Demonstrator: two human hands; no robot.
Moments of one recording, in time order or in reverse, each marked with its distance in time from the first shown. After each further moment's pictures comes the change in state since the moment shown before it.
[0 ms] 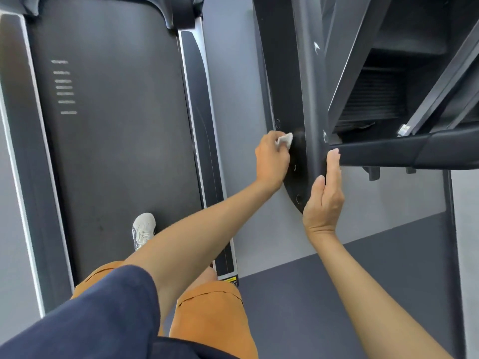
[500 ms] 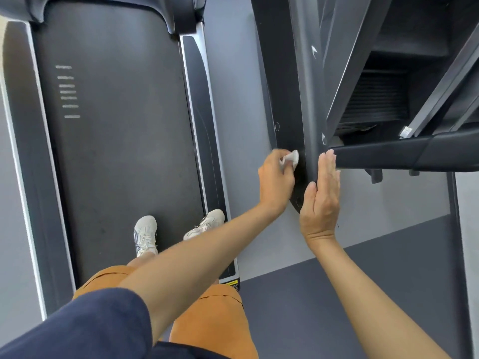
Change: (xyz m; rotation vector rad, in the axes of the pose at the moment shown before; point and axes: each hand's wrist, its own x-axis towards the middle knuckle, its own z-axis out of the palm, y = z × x) left_hand -0.040 -0.003 0.002 0.020 0.023 0.050; right_hand -0.003 0.004 -0.001 -0.151 -0.051 -0.171
